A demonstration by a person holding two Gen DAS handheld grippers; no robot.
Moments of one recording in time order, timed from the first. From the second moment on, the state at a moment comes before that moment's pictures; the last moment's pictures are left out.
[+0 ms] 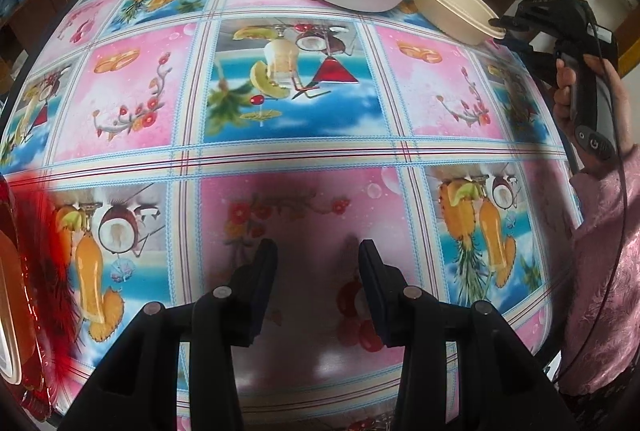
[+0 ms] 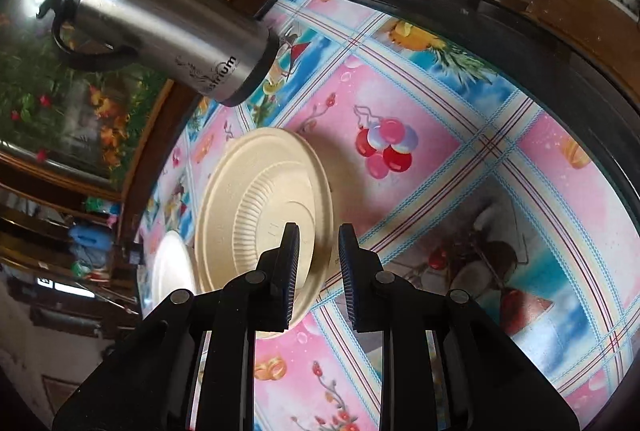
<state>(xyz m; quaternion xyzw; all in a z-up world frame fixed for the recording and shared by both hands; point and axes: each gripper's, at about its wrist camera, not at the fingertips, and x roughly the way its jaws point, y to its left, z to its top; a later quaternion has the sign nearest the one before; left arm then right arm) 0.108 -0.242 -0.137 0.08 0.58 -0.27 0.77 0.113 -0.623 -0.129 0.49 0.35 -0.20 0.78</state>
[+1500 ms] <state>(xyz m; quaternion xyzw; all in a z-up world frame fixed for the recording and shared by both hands) 0.118 -0.165 -0.088 -0.09 0.57 -0.23 0.78 -0.004 -0.428 -0.135 0.38 0.48 0.07 0.79</state>
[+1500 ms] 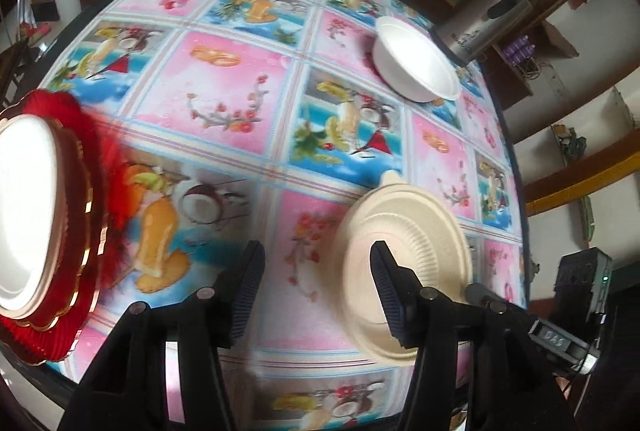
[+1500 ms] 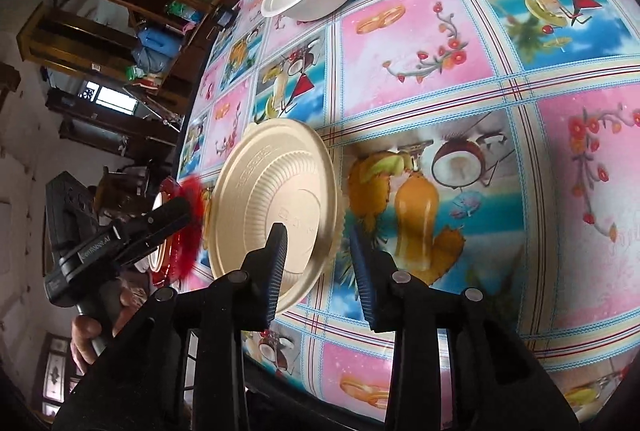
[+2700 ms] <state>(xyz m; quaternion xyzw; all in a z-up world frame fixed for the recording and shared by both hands) 0.112 -0.200 -0.123 -0.03 0.57 -0.26 0.78 -0.004 -0.416 -0.139 0.35 0.48 0.01 0.81</state>
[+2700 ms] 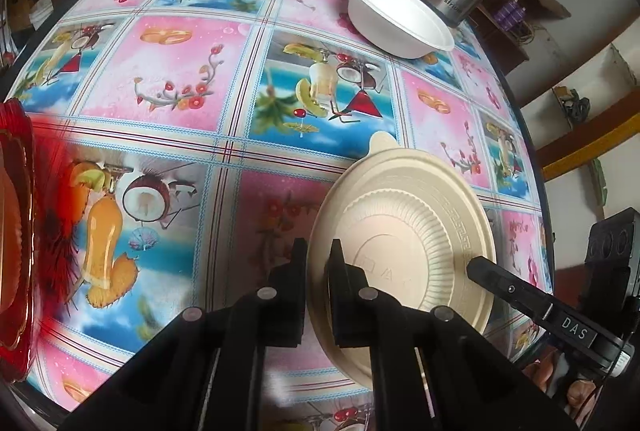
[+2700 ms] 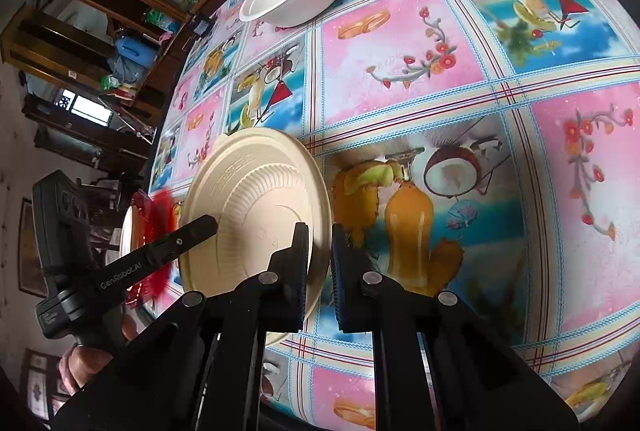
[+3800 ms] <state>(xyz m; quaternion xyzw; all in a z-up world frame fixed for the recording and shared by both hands) 0.127 0.045 -0.047 -0.10 0.47 -0.09 0.87 0.131 -0.178 -0.076 0.24 0.48 0.18 0.82</state>
